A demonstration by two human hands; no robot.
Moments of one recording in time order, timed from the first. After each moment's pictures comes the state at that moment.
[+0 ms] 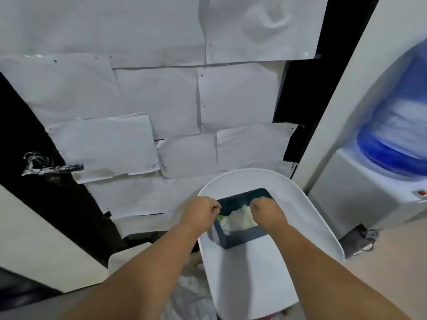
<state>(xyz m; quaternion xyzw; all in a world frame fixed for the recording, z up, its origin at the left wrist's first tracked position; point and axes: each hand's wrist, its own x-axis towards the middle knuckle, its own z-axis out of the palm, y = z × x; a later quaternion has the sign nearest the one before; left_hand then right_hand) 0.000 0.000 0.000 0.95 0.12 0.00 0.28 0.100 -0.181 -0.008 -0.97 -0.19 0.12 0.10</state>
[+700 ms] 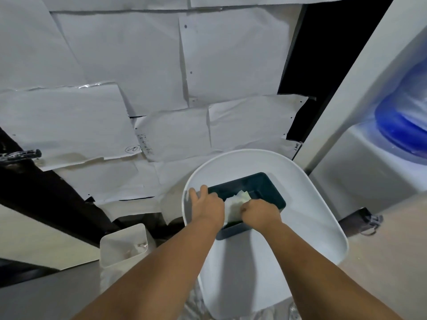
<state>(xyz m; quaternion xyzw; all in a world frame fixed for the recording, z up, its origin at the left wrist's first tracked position) 0.049 -0.044 -0.047 0.98 0.13 -0.16 -0.06 0.117 -0.173 -0.066 -0.94 -0.24 0.23 -0.06</state>
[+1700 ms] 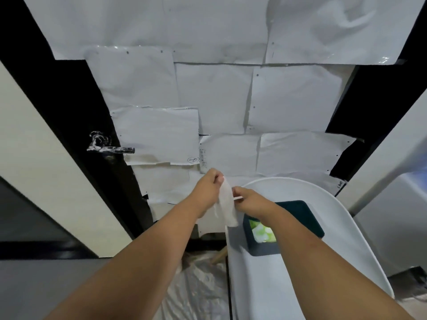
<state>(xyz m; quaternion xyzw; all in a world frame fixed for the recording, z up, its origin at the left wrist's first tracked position) -0.015 0.058 0.047 0.76 0.28 0.11 0.57 0.079 -0.070 0.022 -0.77 -0.30 0.40 0.40</state>
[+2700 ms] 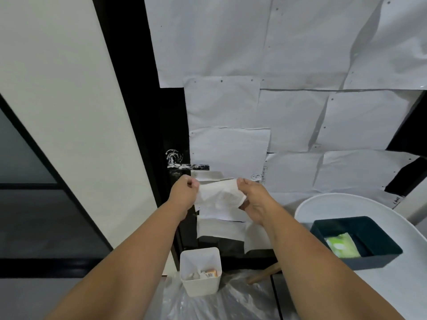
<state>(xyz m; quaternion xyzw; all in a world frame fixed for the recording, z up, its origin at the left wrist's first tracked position) -0.180 0.280 0.075 0.73 0.40 0.19 0.52 -0.065 0.127 0.076 -0.59 -0.10 0.38 0.70</state>
